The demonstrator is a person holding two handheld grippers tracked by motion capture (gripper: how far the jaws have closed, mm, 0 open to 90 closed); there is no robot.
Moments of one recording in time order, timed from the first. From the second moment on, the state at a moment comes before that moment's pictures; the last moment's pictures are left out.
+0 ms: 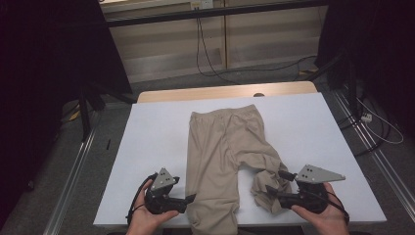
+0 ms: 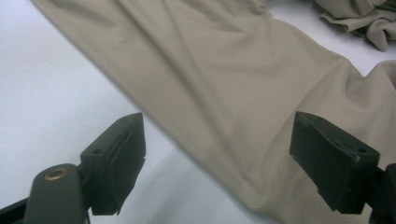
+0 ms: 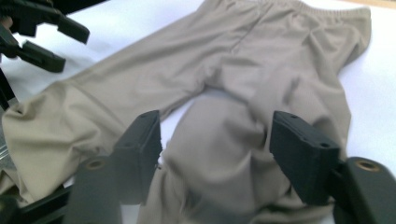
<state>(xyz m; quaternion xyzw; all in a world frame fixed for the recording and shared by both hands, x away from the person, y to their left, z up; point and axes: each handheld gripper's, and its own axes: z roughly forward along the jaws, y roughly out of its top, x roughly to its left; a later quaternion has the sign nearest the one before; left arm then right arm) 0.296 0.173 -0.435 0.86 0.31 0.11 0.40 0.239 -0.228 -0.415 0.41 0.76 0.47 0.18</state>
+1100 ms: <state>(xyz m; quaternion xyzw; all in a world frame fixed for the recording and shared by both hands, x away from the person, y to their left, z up) 0.301 0.169 -0.434 0.85 0.30 0.11 0.41 0.251 -0.199 -0.454 0.38 0.84 0.37 0.14</state>
